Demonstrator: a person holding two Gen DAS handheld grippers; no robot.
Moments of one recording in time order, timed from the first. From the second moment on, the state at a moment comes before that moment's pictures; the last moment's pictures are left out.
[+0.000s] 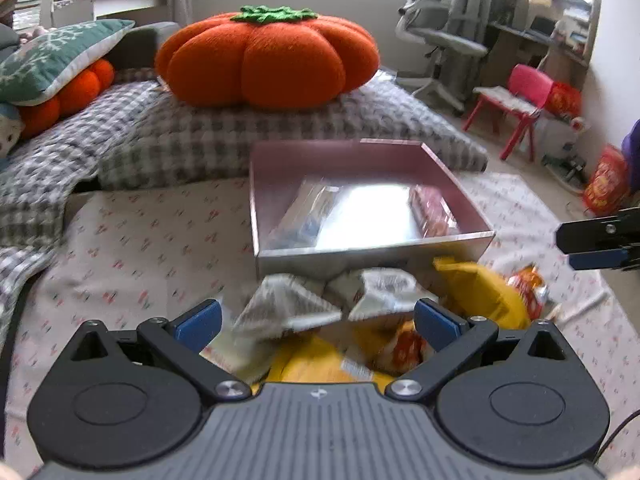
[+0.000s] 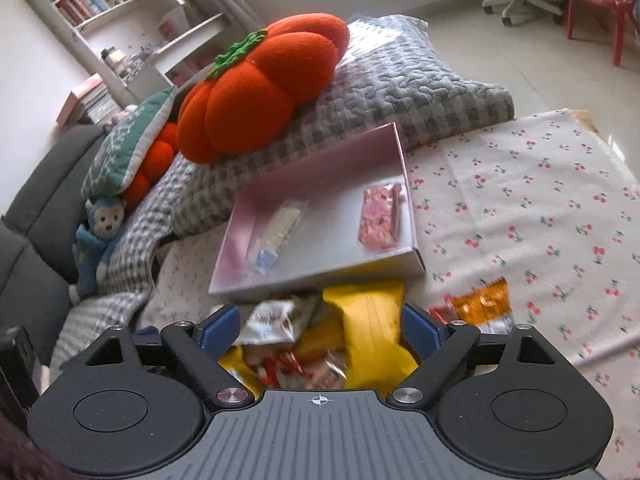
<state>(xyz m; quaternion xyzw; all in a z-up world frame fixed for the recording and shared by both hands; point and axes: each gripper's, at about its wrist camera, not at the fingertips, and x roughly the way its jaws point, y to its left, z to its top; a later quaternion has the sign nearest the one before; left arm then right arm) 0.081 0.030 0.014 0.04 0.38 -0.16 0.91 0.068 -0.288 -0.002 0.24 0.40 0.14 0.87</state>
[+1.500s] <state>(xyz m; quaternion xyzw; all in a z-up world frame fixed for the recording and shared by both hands) 0.037 0.039 -0.059 -0.05 0.41 -0.12 0.90 -0.017 -0.278 -0.113 -0.01 0.35 0.13 0.93</state>
